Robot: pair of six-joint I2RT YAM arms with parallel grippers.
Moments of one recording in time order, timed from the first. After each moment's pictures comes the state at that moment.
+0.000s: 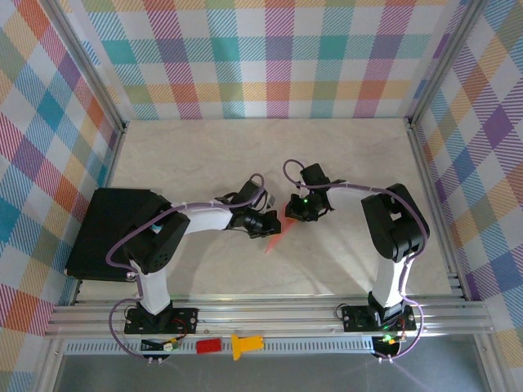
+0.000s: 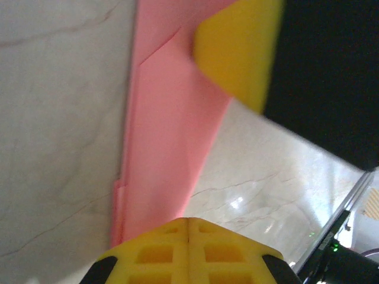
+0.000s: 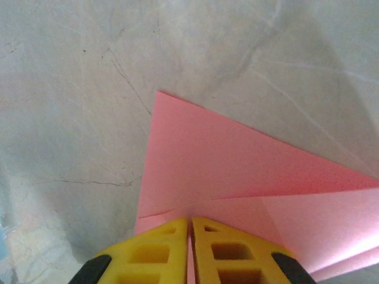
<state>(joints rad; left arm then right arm) -0.70 1.86 1.03 -0.13 0.50 -0.79 0.47 1.87 1.05 -0.33 -0.42 0.59</state>
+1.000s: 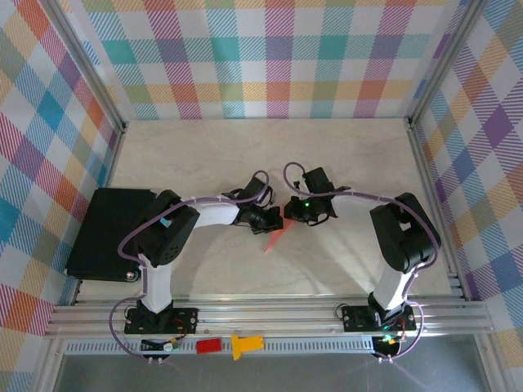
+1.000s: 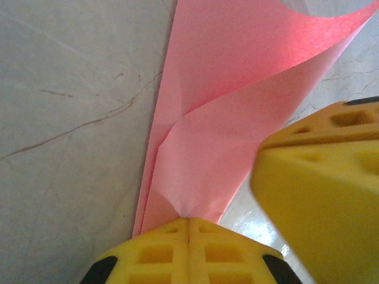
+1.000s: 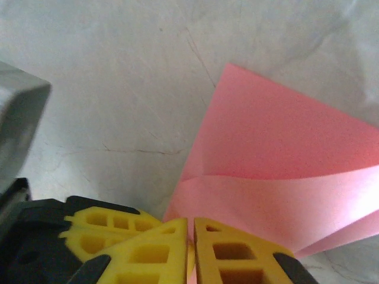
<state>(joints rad) -0.70 1.95 1.11 -0.17 0.44 -0.80 0.50 1.77 0.95 -0.22 -0.44 0.53</state>
